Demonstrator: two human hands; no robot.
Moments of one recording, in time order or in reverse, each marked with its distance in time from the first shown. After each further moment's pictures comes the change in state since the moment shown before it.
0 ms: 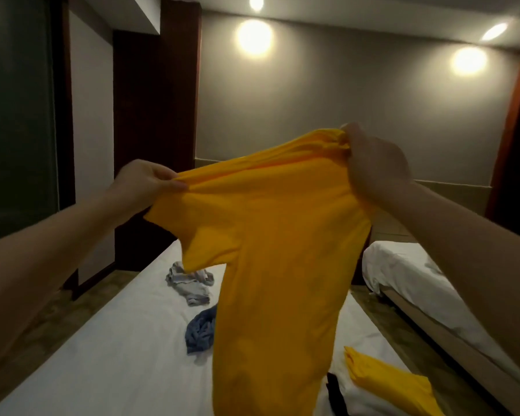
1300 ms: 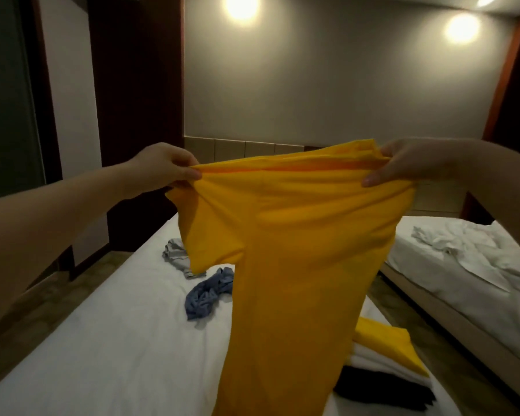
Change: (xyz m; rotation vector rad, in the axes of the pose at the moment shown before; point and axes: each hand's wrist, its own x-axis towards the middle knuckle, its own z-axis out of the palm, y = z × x) left_hand -0.019 0.016 0.019 0.215 -0.311 0.123; right_hand -0.031 0.050 -0.052 0.551 -0.966 0.354
